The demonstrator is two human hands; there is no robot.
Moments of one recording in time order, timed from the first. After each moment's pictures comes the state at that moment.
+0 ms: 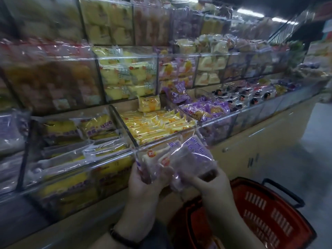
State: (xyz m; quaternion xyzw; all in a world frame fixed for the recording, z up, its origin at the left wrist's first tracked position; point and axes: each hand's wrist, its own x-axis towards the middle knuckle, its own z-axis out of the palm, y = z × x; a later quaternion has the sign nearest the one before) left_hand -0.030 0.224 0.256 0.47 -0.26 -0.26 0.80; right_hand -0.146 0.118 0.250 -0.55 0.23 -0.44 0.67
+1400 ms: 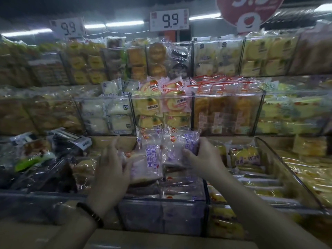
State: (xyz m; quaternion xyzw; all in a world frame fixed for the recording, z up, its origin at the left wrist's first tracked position) left_hand 0.186 0.591 0.349 0.88 -0.10 0.33 0.32; right_hand 0.171 0.328 0.379 -0.87 0.04 -0.24 0.43
